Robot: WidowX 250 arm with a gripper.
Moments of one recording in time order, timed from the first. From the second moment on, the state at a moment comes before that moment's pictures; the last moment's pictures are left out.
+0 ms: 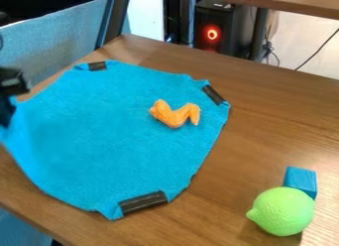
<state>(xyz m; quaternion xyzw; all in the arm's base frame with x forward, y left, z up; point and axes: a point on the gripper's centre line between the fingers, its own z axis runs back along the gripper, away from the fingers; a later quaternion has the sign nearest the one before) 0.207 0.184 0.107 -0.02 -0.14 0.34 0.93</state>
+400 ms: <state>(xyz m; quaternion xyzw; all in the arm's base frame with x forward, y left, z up) 0.272 0.156 0.149 -0.06 -0.14 0.39 0.91</state>
